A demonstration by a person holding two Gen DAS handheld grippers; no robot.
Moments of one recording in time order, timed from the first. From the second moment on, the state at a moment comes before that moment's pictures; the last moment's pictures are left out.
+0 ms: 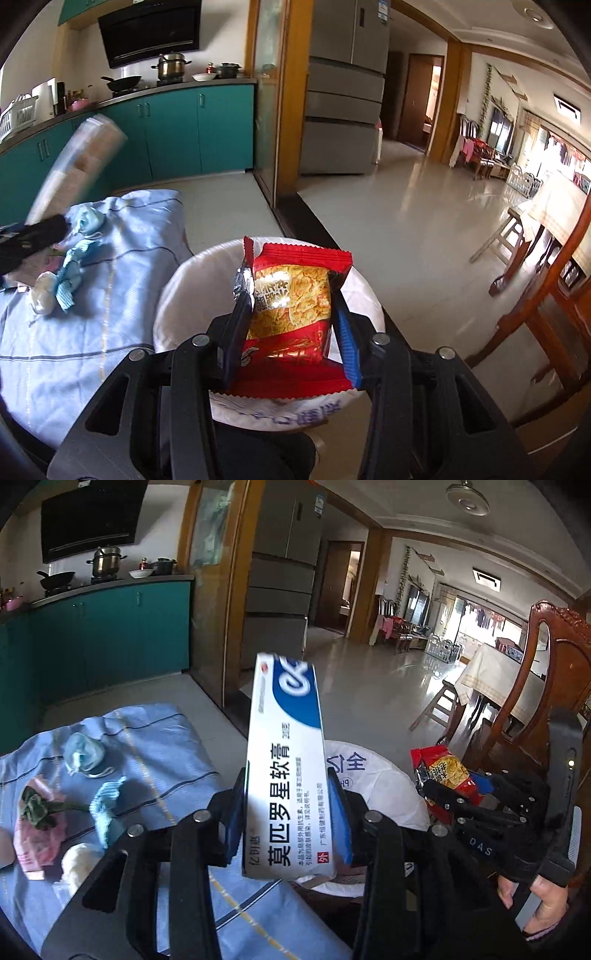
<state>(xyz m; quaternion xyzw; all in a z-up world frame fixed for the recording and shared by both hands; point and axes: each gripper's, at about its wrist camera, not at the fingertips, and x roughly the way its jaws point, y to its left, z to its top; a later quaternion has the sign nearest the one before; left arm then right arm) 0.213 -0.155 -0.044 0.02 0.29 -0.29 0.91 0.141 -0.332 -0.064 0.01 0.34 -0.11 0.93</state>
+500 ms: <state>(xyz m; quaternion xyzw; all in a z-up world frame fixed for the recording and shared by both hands) 0.244 -0.201 -0.085 0.04 0.35 -0.28 0.89 0.151 -0.358 -0.098 0.05 0.36 -0.10 0.93</state>
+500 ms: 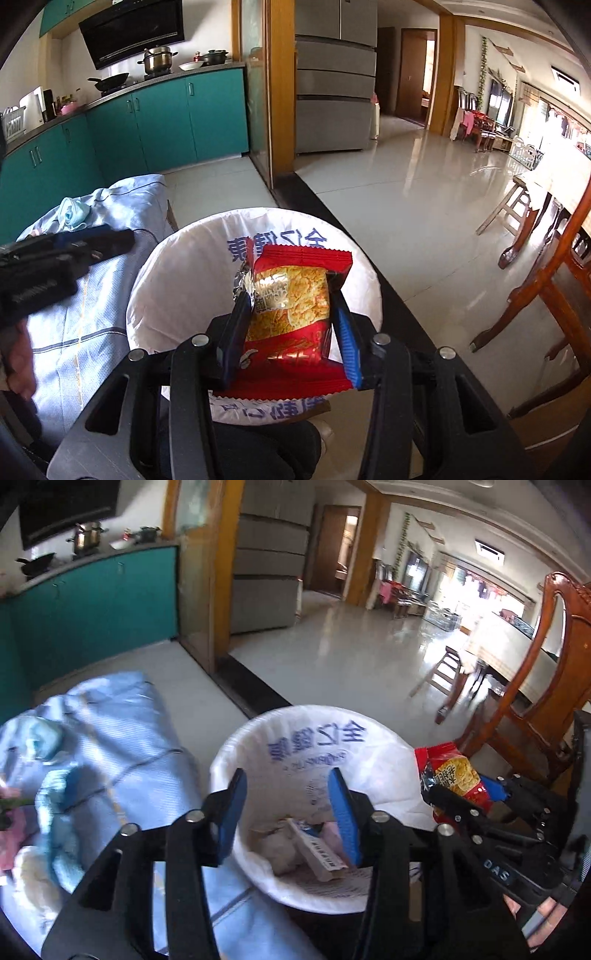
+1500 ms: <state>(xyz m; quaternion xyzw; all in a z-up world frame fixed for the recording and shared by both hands) 0.288 0.192 -0.100 -0.14 0.39 0.09 0.91 0.210 -0.135 -0.083 -0.04 0.38 0.13 0.92</state>
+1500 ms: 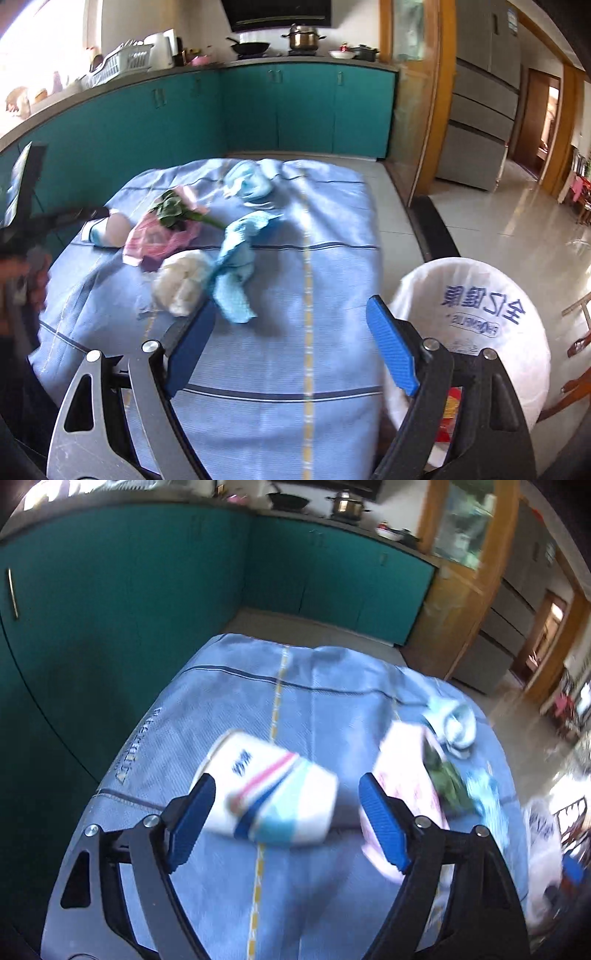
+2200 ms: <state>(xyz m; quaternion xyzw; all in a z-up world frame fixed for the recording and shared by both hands) 0.236 0.173 -0.116 -0.08 0.44 -0.02 0.89 0.244 -0.082 -0.106 -0.02 0.41 0.18 0.90</state>
